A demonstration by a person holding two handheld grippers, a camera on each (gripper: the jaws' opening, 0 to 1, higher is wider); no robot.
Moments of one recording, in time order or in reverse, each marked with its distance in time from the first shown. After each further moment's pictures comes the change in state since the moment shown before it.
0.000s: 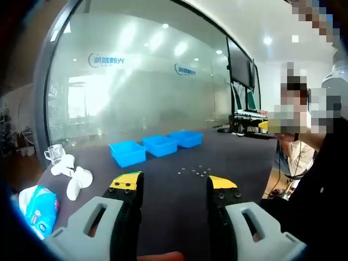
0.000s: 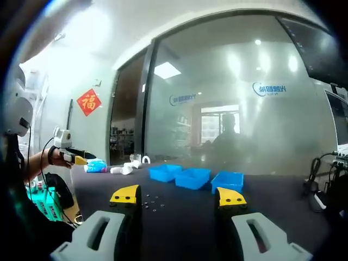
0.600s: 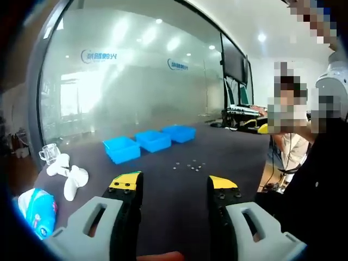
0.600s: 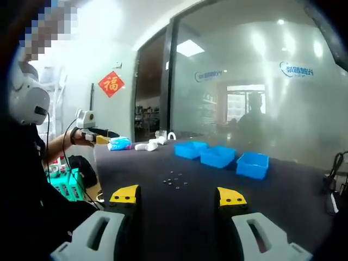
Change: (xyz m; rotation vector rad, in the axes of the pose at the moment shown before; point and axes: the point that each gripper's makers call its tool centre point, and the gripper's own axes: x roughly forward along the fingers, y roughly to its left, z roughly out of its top) left arm -0.003 -0.003 -0.006 0.012 0.048 -0.071; right arm 0.000 0.033 -0.032 -0.025 0.201 0.233
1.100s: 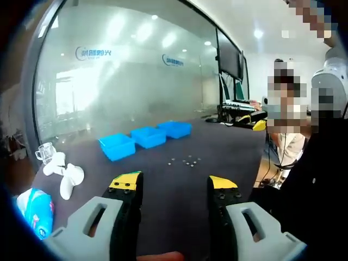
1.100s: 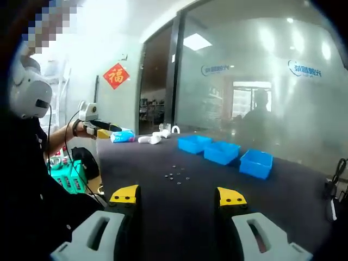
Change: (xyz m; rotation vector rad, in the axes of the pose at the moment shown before) left arm 0.003 -0.009 -0.005 0.009 0.032 -0.033; right arm 0.004 0.000 -0.004 -0.033 0.040 0.026
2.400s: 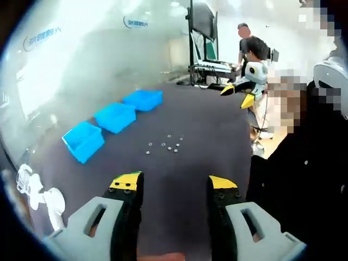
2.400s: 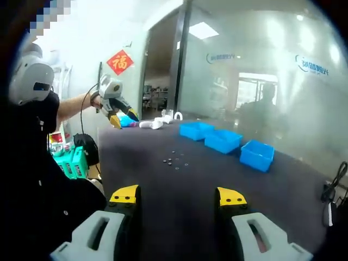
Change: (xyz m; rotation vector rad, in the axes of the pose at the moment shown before) left arm 0.078 -0.013 -0.006 0.149 0.368 -0.290; right arm 0.002 -0.007 -0.023 -0.046 0.106 0.027
